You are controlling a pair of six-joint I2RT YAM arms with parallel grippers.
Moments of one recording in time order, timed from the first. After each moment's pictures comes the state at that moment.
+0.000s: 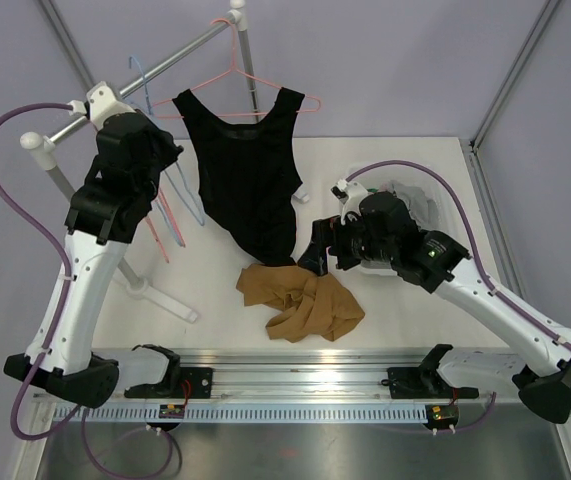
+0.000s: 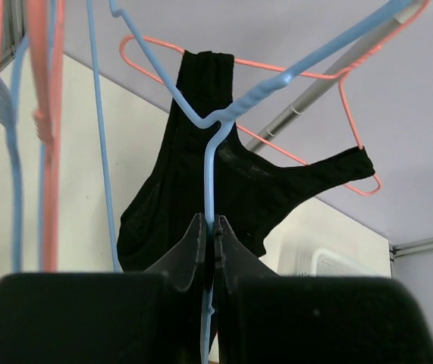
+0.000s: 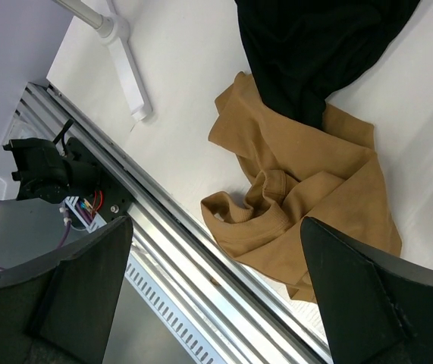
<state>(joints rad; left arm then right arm) -0.39 1.23 1.69 -0.70 -0.51 -0.65 0.78 1.12 1.17 -0.60 -0.18 0.46</state>
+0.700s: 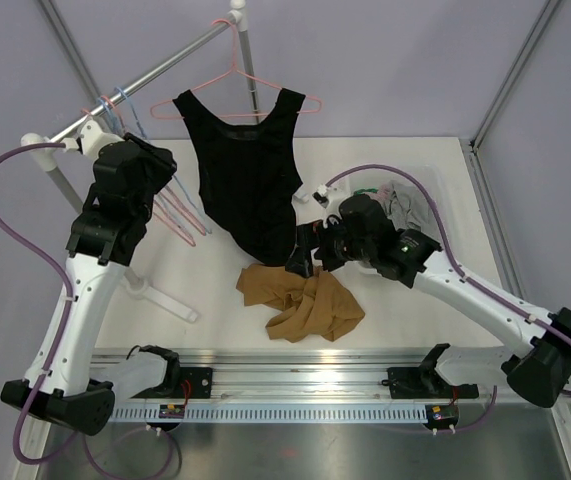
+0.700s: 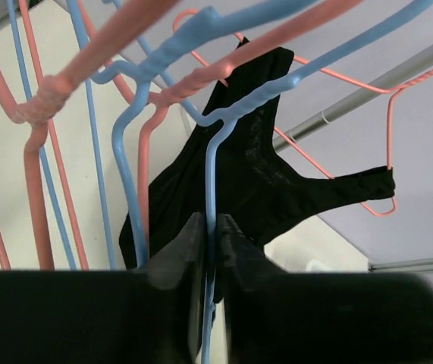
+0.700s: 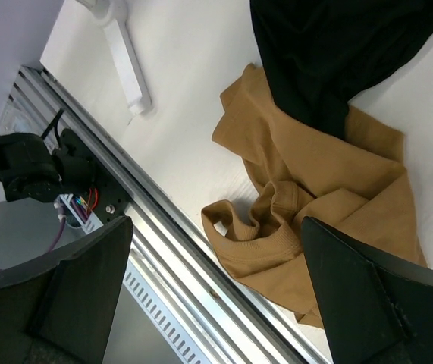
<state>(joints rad) -0.26 1.10 1.43 -0.59 -0.43 -0.79 0.79 1.23 1.15 -0.50 -0.23 0.46</state>
